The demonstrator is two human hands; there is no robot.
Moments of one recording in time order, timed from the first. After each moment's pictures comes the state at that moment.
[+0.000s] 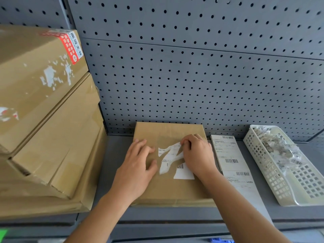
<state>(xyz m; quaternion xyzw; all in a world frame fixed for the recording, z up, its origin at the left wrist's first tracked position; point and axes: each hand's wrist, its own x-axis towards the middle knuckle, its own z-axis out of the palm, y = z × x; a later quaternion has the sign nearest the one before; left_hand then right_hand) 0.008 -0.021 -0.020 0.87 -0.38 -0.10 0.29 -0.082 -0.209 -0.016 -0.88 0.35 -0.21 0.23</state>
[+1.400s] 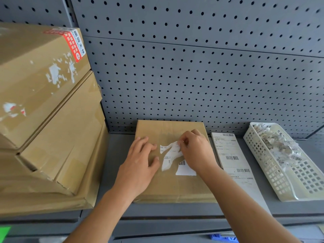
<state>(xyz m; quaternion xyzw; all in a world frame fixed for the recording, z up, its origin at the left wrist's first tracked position) 0.009 -0.021 -0.018 0.87 -0.38 -0.10 0.29 -0.080 -0.198 0.000 -0.91 0.32 -0.16 0.20</state>
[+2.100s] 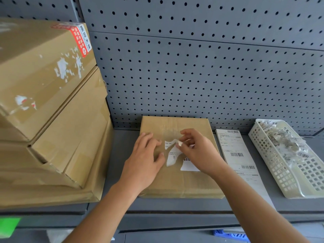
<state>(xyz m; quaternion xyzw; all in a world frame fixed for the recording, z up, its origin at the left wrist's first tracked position) 0.009 -0.021 -0.017 0.87 -0.38 -0.11 0.28 -0.096 -0.183 0.014 -0.84 0.28 -0.14 0.44</state>
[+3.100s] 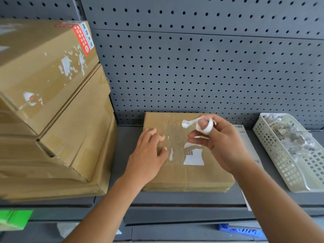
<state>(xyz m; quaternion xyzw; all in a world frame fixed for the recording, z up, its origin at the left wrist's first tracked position) 0.009 -0.021 -0.016 0.88 -0.38 -0.11 0.27 -0.119 -0.187 0.044 -0.60 0.21 -0.24 0.74</state>
